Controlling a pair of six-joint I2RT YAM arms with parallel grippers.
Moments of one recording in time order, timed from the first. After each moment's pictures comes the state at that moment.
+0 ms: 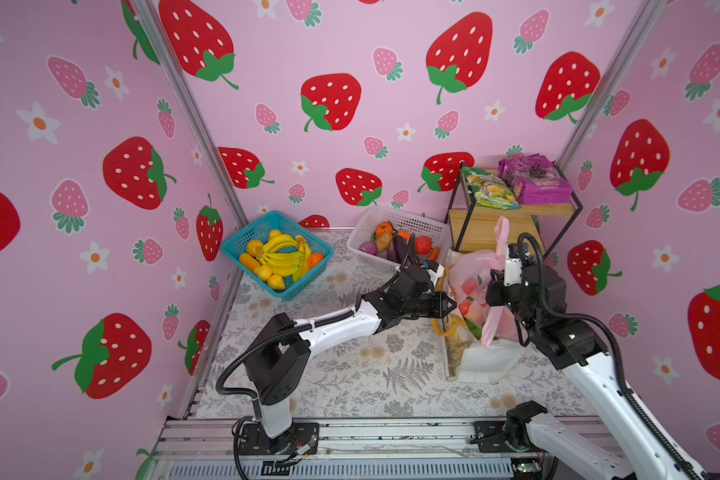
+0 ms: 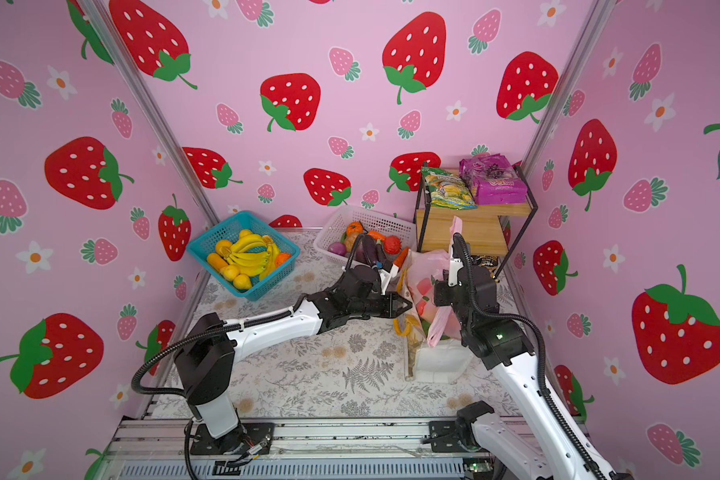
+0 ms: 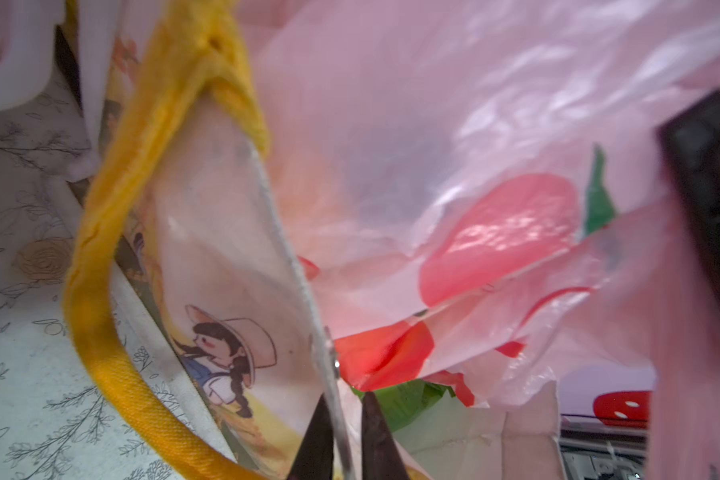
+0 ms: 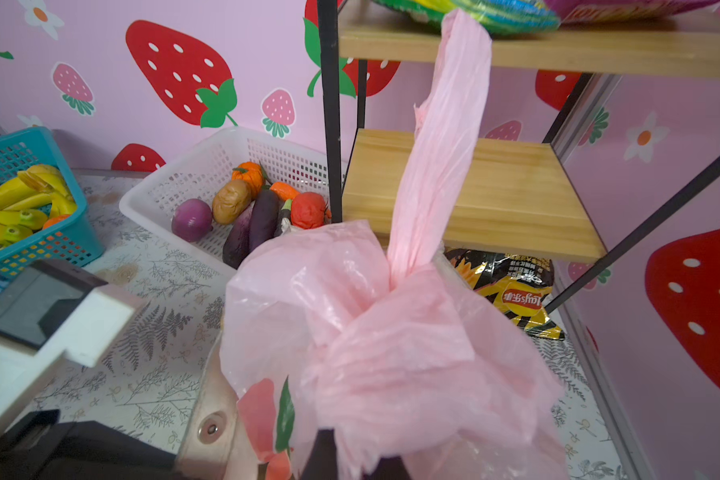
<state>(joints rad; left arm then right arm) -0.90 1.79 1.33 0.01 0.35 -0.76 0.43 0.88 0.97 -0.50 0.21 0.10</state>
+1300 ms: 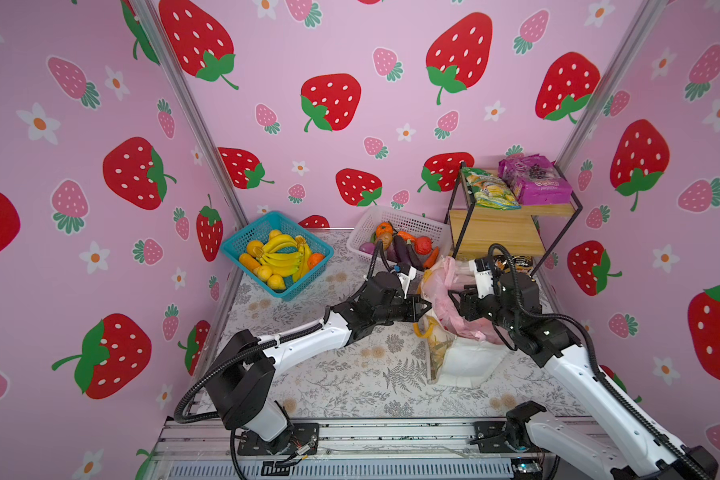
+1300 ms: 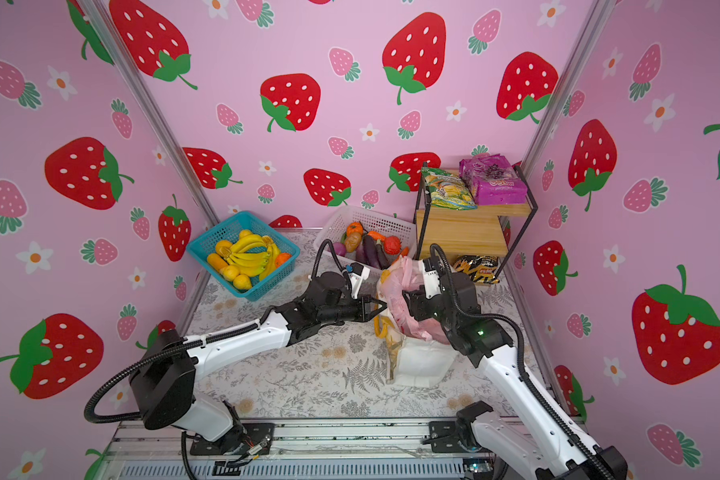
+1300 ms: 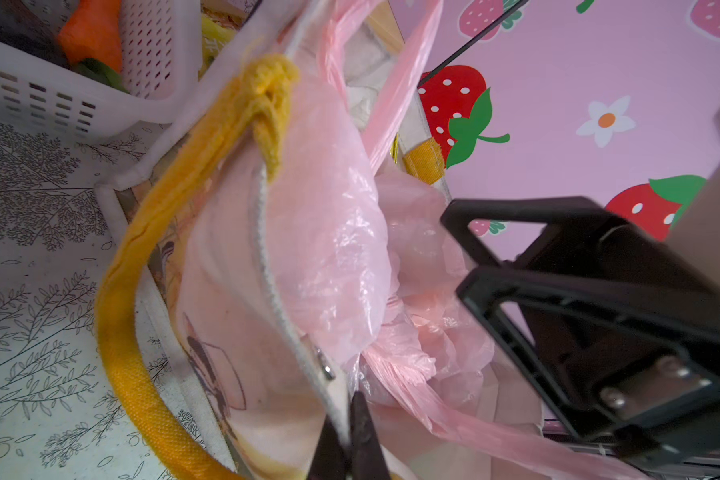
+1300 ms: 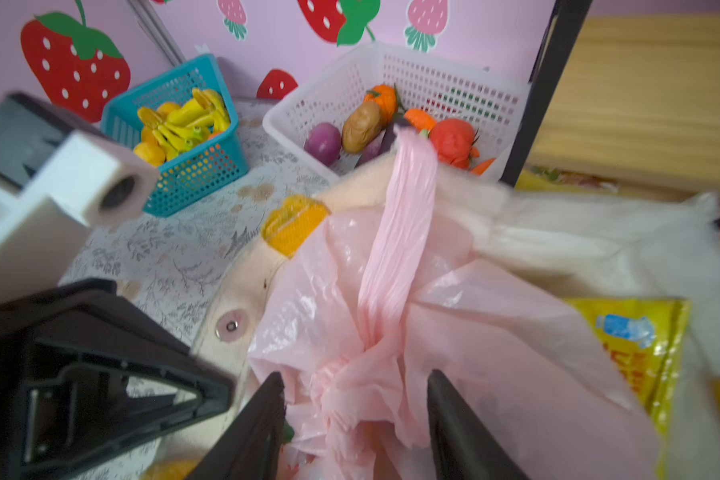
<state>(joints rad) -0.83 1.56 1.05 0.09 0.33 -0.76 0.50 0.95 0.88 -0.40 -0.10 0.14</state>
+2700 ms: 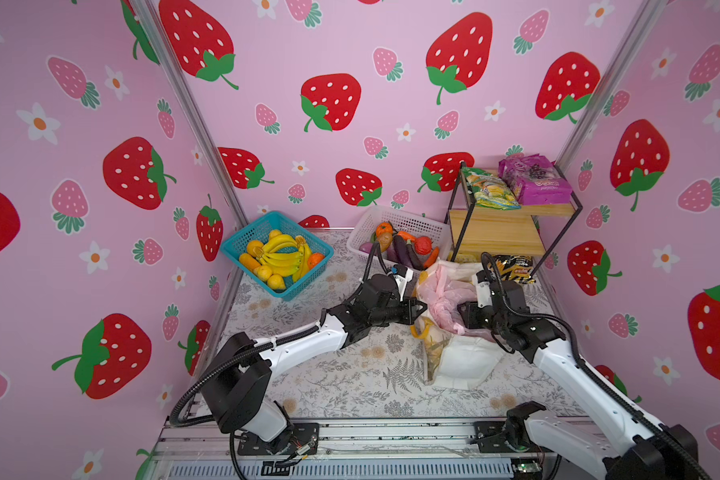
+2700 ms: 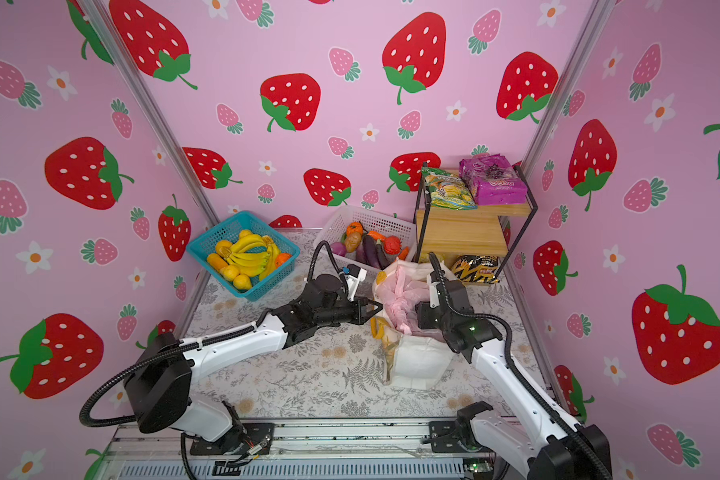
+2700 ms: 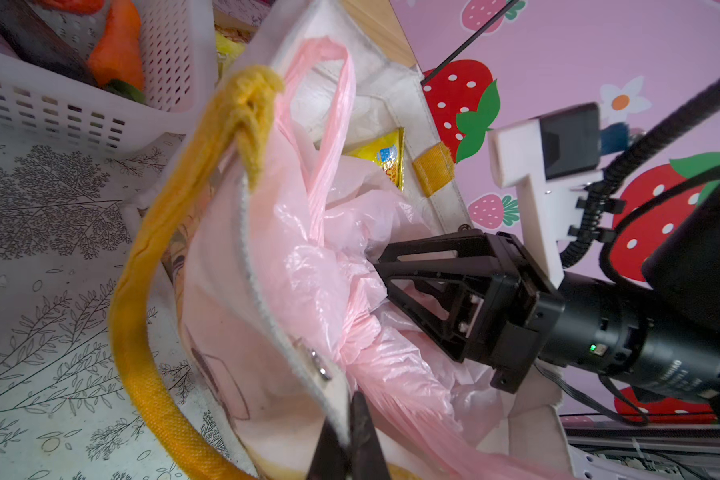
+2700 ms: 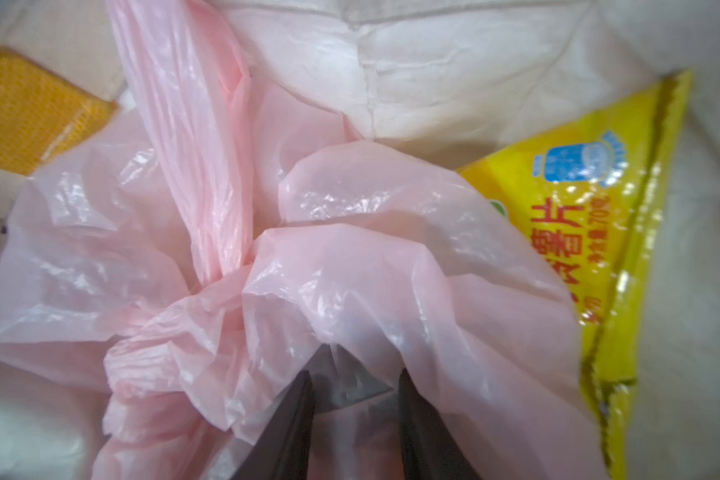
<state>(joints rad) -0.82 1.53 1.01 0.10 0.32 -0.68 0.44 1.03 0.74 -0.44 -0.09 0.26</state>
